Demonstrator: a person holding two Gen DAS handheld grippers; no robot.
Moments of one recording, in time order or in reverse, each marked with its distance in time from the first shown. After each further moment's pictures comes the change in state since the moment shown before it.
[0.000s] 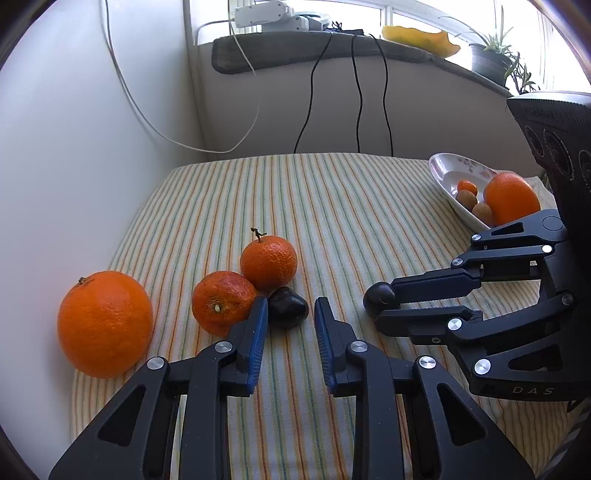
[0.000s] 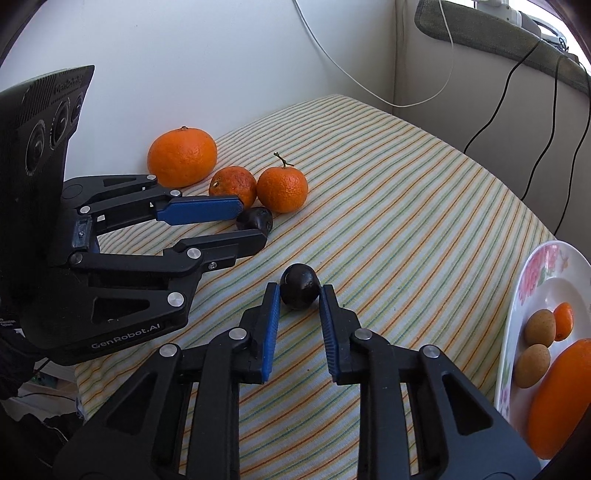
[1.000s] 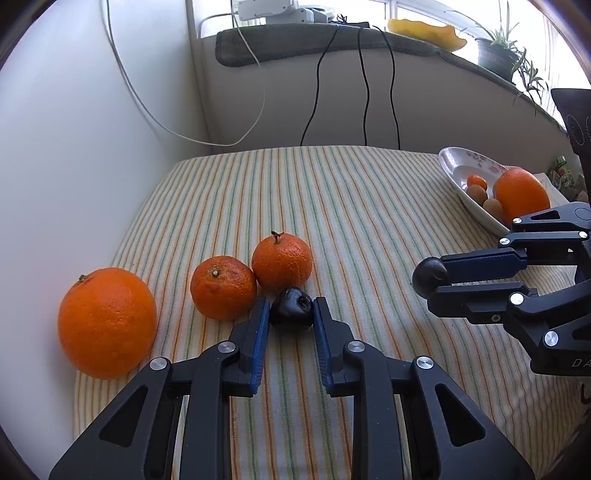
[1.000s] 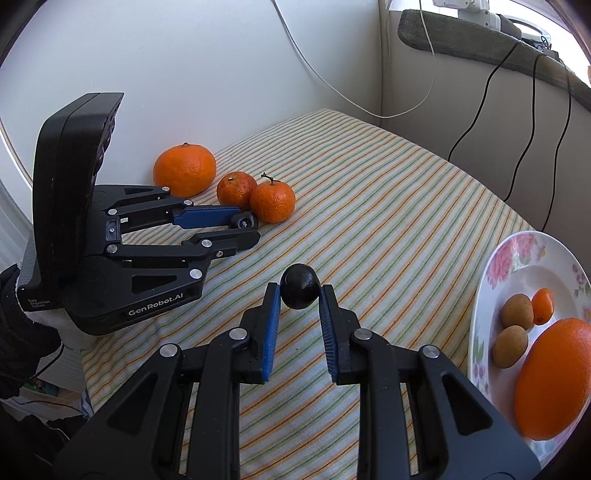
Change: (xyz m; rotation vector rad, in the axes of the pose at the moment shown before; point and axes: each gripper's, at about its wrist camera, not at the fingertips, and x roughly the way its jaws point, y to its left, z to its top) left arm 0.004 0.000 0.001 -0.010 0.022 0.008; right arm -0.032 -0.011 -0.012 0.032 -0.055 -0.004
